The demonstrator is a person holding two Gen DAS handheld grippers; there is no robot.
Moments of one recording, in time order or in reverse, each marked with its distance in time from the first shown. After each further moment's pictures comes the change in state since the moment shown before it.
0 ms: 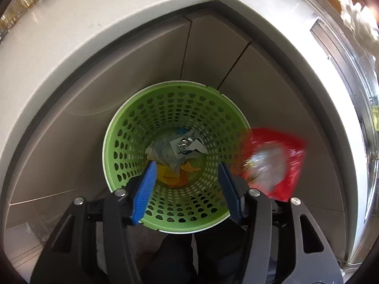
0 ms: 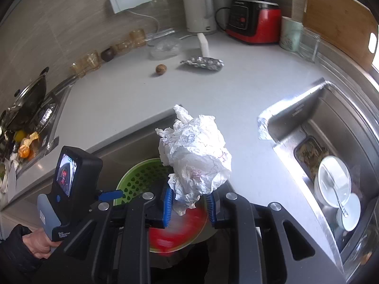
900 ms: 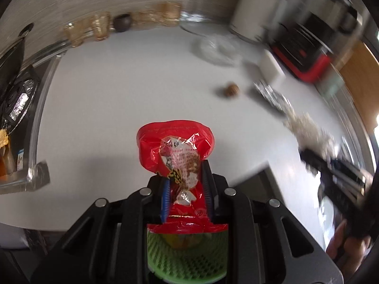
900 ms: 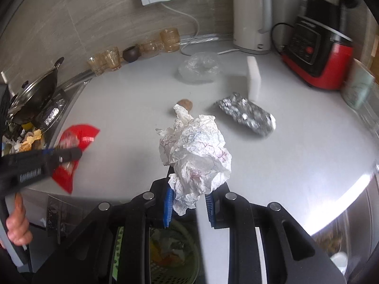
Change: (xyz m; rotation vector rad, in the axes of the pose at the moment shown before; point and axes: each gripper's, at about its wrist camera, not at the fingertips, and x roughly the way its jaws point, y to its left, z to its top) left arm -0.120 0.065 0.101 -0.315 -0.330 0.102; right arm 0.096 0.018 0.134 -0.225 0.008 0.162
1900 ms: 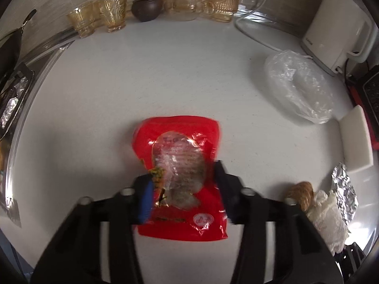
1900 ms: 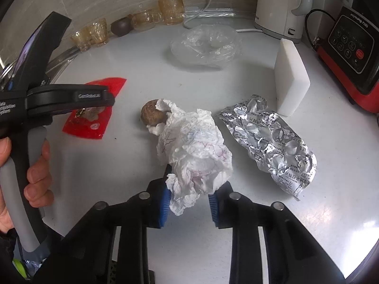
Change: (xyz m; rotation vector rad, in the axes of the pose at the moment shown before) left arm 0.158 0.014 0.138 -0.269 0.006 0.260; right arm 0.145 -0.031 0.068 -0.143 0.139 0.045
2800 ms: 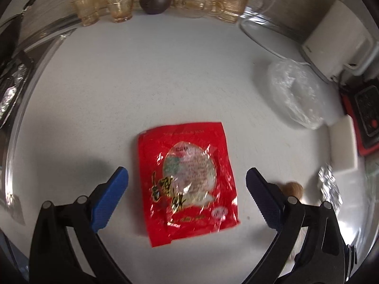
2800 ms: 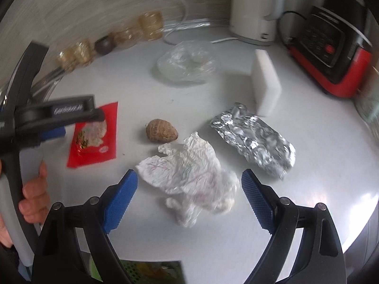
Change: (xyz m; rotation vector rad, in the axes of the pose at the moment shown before) left arm -0.010 0.021 0.010 -0.055 0.066 -0.046; right arm -0.020 0.015 0.006 0.088 -0.029 -0.083
